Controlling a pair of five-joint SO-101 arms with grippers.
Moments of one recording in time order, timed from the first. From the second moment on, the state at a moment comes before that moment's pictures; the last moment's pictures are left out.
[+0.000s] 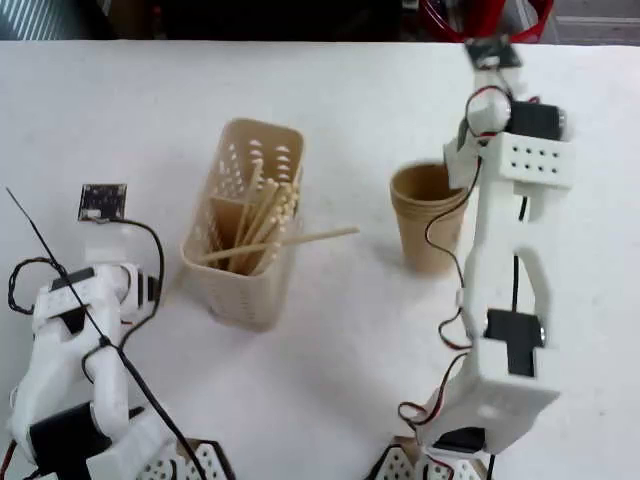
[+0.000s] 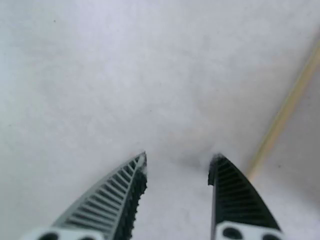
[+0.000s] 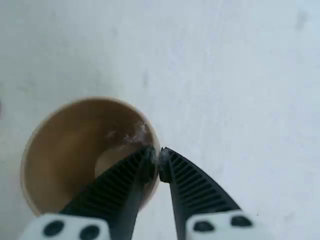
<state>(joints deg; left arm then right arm) -28.5 -17.0 61.5 36.3 -18.2 5.1 10.6 -24.3 88.3 17.6</state>
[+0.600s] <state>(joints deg) -28.5 -17.0 61.5 36.3 -18.2 -16.2 -1.6 -52.1 85.0 6.5</state>
